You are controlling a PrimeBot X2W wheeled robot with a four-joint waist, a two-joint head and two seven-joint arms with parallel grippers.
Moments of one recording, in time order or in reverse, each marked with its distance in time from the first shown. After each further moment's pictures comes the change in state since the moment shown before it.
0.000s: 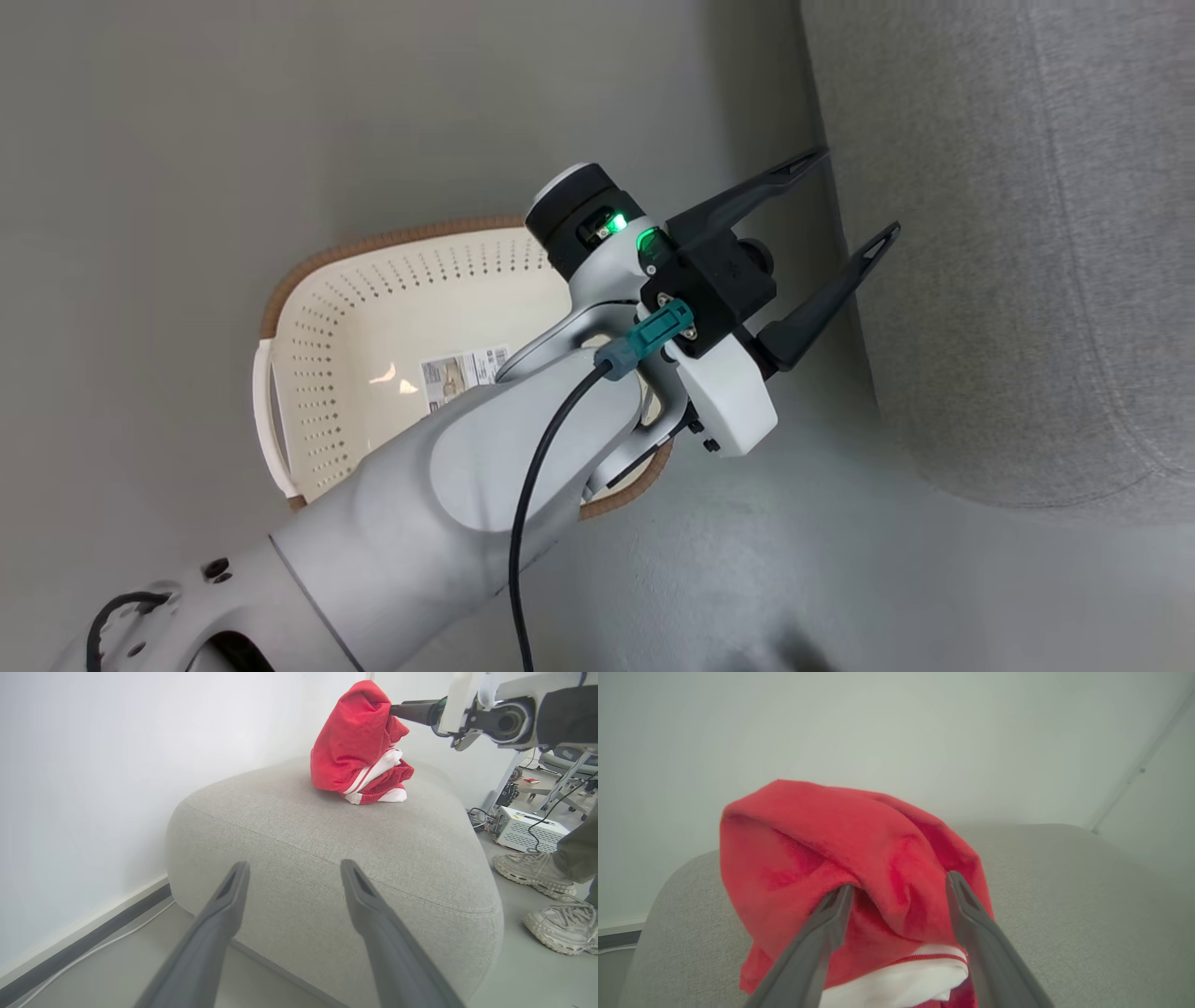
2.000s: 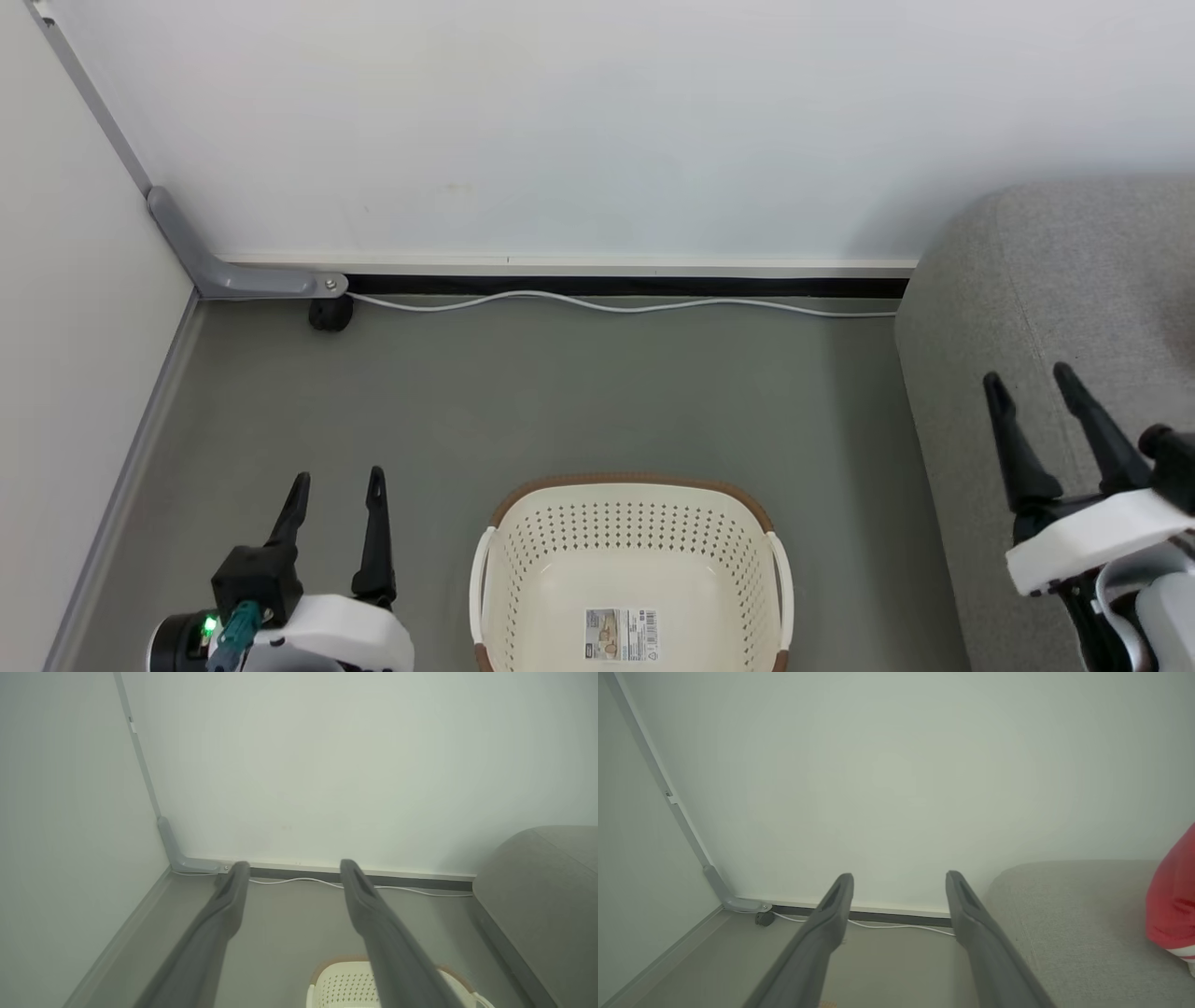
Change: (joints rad) left arm 0.921 0.017 0.959 -0.083 0.327 0.067 0.001; right arm 0.659 0.356 0.160 -0.464 -0.098 0.000 0.000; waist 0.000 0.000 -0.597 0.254
